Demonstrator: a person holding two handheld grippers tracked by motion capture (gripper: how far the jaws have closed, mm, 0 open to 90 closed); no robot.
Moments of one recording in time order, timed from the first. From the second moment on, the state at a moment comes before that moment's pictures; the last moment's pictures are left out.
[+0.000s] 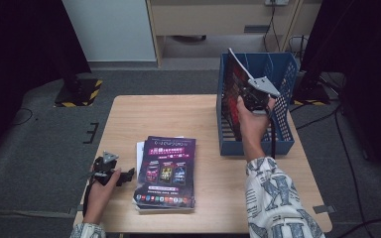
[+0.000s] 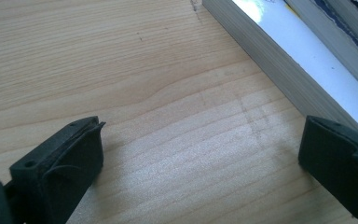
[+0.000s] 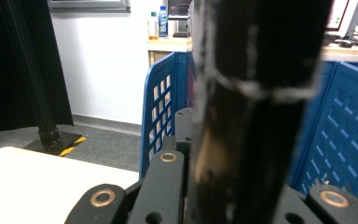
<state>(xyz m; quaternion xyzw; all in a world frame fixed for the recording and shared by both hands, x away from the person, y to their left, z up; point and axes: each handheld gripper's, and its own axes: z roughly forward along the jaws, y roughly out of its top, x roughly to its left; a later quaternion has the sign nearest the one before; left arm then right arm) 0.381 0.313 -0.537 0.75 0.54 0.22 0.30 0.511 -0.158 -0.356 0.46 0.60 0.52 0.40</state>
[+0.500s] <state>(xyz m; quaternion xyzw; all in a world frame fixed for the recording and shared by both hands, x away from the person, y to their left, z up) 0.381 0.312 -0.537 0.76 0.54 0.22 0.30 0.513 -0.153 -0.371 0.47 0.60 0.51 0.40</state>
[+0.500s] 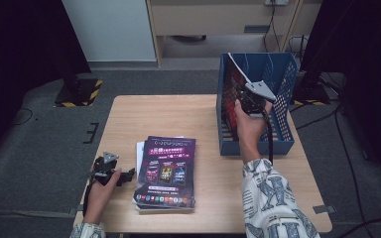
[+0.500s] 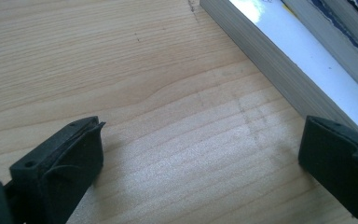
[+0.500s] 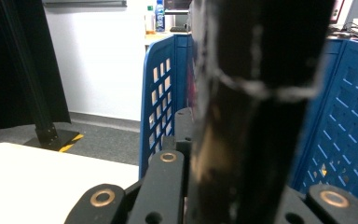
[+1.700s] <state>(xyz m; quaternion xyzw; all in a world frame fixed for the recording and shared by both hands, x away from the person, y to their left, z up) 0.381 0.312 -0.537 0.76 0.54 0.22 0.30 0.512 -0.143 -0.385 0.47 0.59 0.52 0.41</state>
